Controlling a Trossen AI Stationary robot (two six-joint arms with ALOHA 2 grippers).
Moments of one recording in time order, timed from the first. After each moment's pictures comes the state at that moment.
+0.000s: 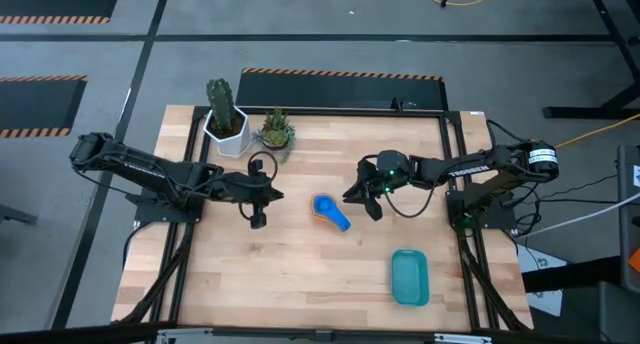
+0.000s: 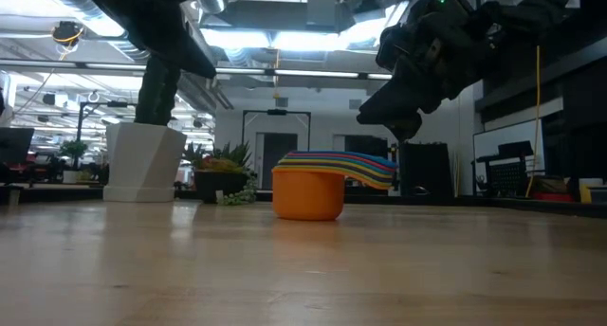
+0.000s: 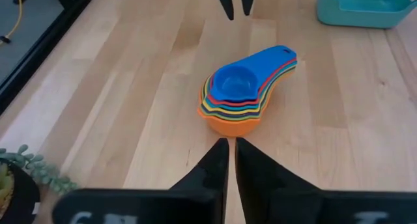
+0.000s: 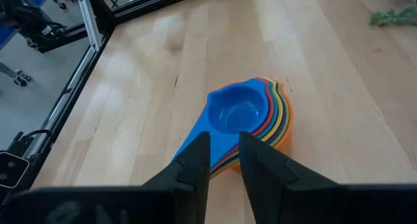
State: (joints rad) left arm -0.18 1.05 0.68 -0.25 -0.31 -0.17; right arm -0.14 1.44 0.60 0.34 -0.35 0.23
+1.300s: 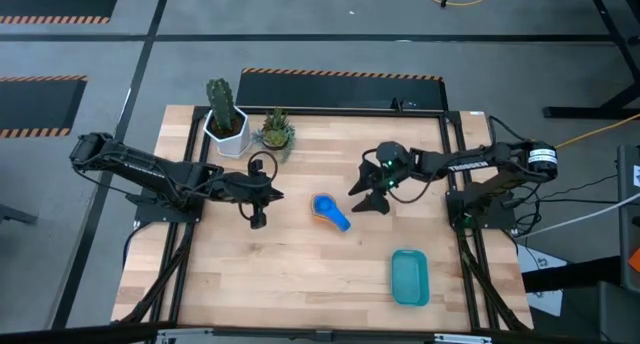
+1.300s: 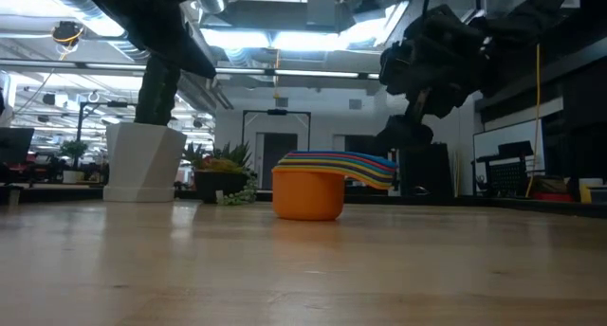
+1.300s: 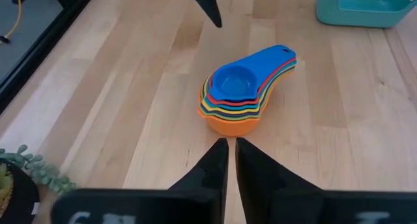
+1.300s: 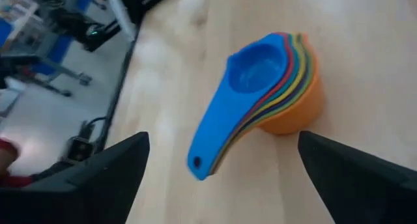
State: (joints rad) left arm -0.18 1.05 0.68 -0.25 -0.31 -0.17; right arm -0.23 1.45 0.60 0.24 -0.62 0.34
